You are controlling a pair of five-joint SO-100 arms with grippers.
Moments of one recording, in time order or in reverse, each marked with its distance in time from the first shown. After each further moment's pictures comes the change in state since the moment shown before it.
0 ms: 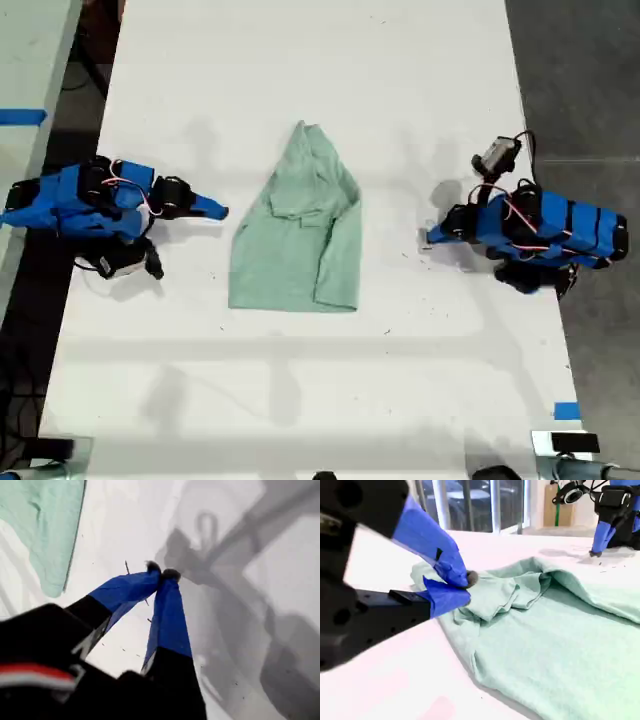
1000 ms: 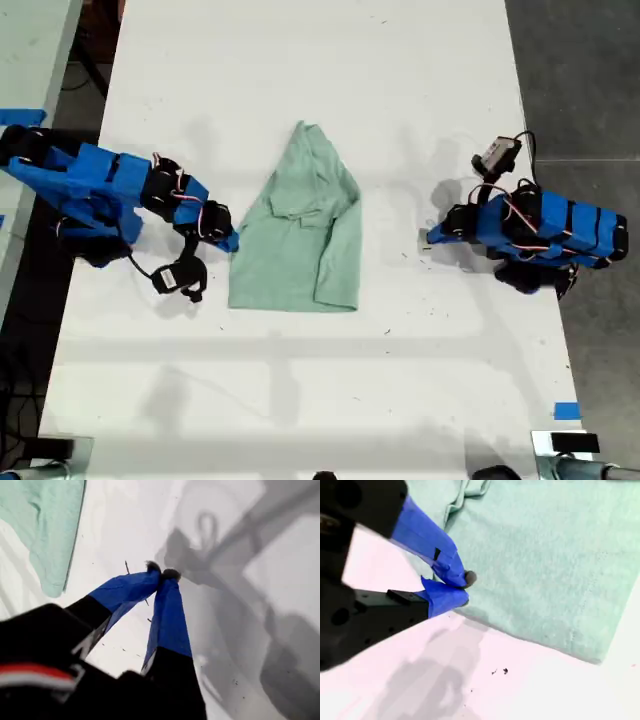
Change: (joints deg) arm 0 12.3 -84.2 -51.8 5.1 -14.8; arm 1 0.0 0.0 0.1 0.0 0.0
